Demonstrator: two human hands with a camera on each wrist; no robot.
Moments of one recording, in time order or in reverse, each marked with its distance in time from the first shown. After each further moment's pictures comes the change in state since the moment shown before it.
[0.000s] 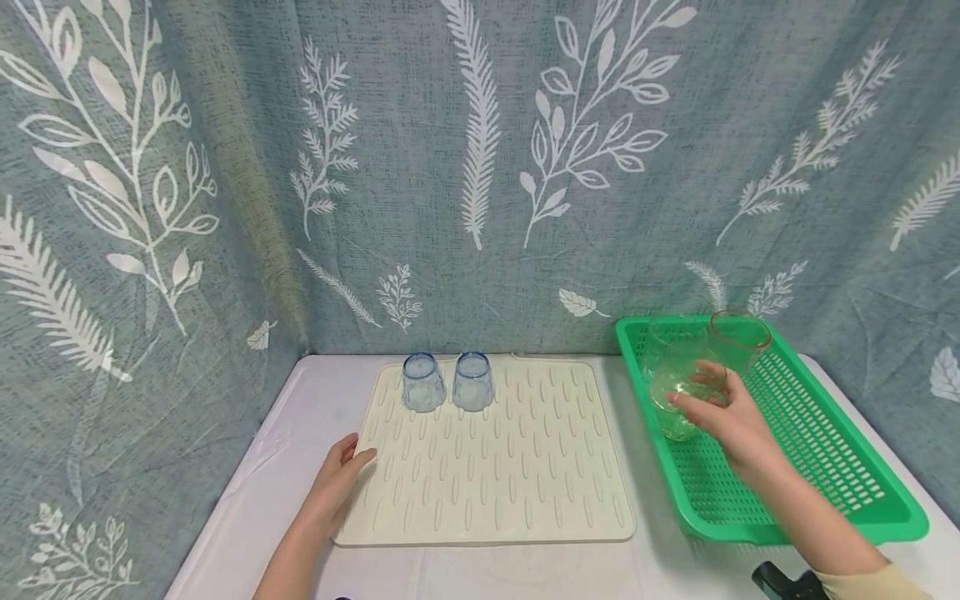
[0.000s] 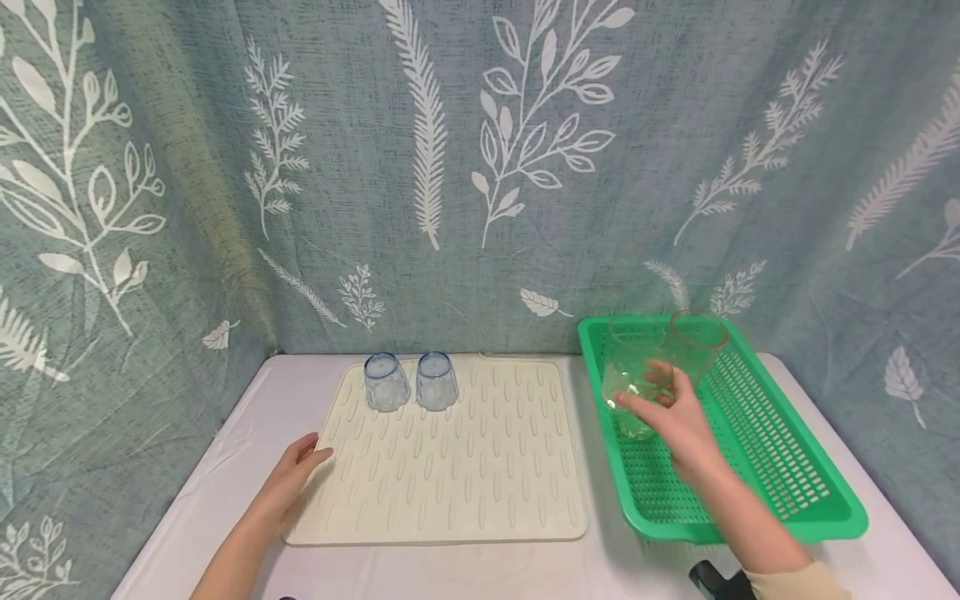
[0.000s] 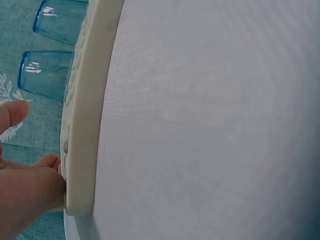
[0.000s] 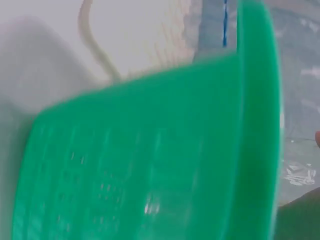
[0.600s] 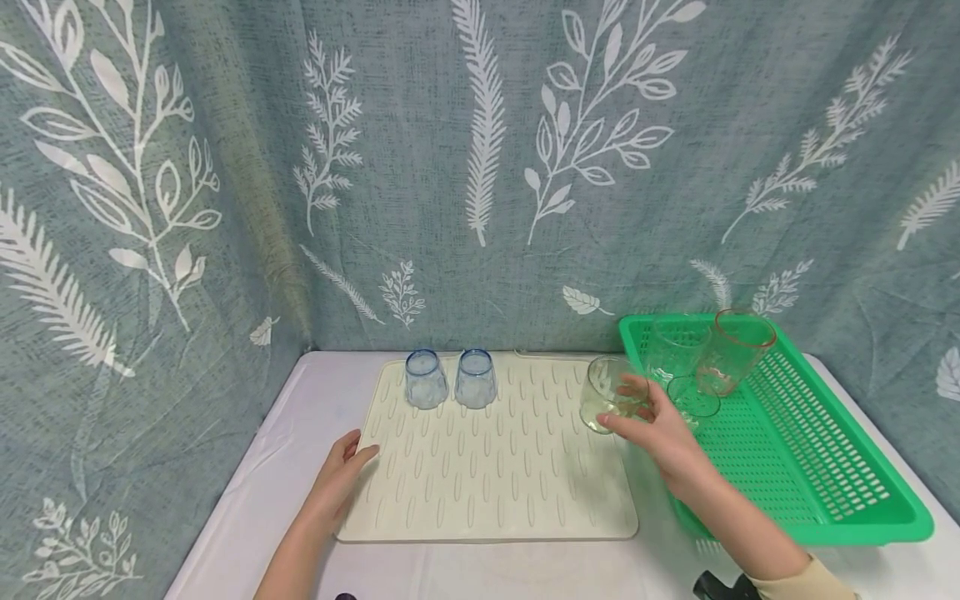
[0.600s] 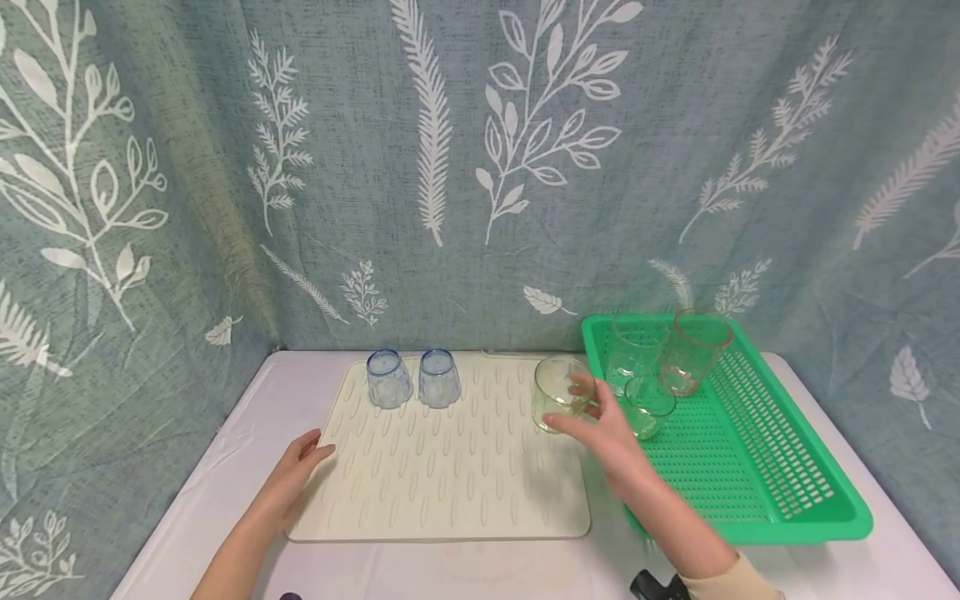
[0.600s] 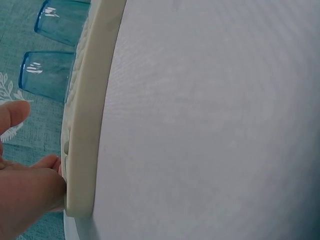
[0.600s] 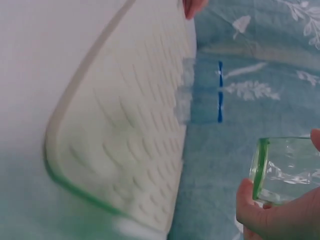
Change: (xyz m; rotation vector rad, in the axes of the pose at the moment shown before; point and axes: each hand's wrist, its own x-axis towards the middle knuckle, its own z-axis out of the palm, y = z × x) left_hand 0.000 0.001 -0.001 -0.013 -0.010 0.011; right_hand -0.007 -0.007 0.075 0.108 -0.137 0.024
